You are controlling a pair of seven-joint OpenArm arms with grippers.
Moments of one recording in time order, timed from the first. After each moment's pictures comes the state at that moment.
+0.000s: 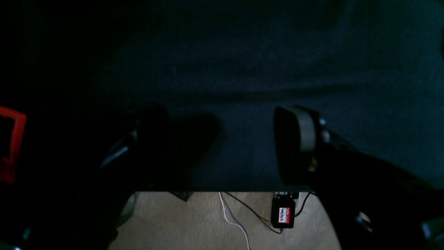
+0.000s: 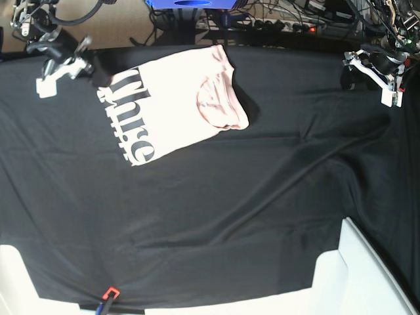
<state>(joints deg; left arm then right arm) 23.3 -15.7 -39.5 78.7 -17.5 -40.0 33.0 -24.1 0.8 30.8 77.8 56.9 32.6 -56.3</state>
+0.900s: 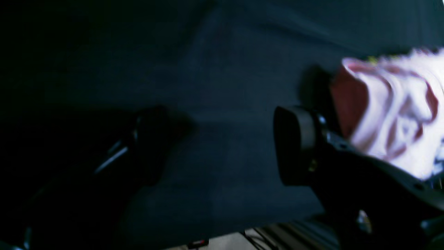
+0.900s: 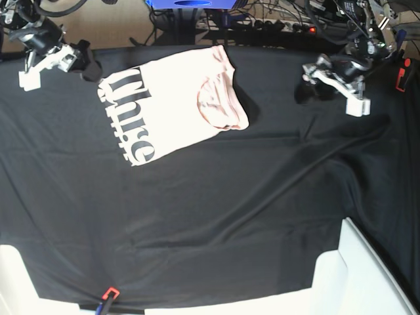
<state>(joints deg) 19.8 -7.0 -32.7 80.7 -34.2 -39.7 42.8 -29.2 -1.1 37.6 90.8 52.8 32.9 -60.7</state>
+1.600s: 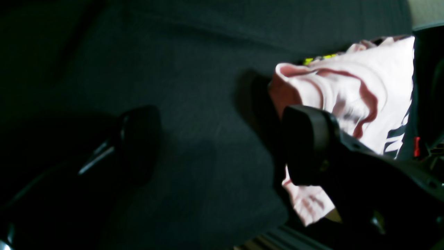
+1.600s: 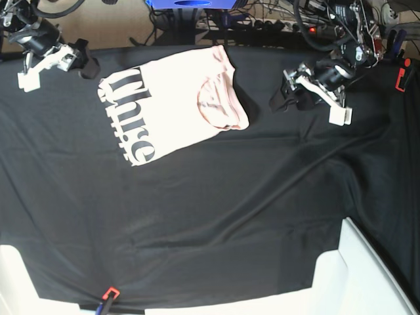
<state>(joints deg) 18.6 -6.5 -27.0 80.0 -40.1 -39.8 42.6 -28.5 -0.2 37.6 90.7 49.6 32.9 -60.8</state>
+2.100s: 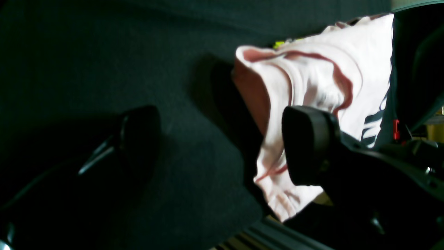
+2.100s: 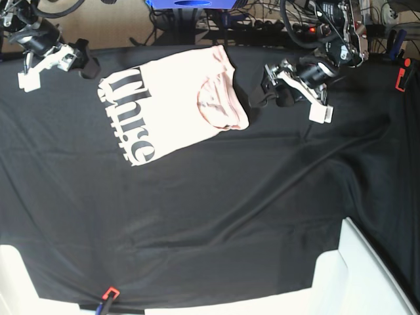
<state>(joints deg) 19.7 -4.9 -22.2 80.4 -41.1 -39.6 43.0 -28.4 -0.2 37.6 90.6 49.4 32.9 -60.8</state>
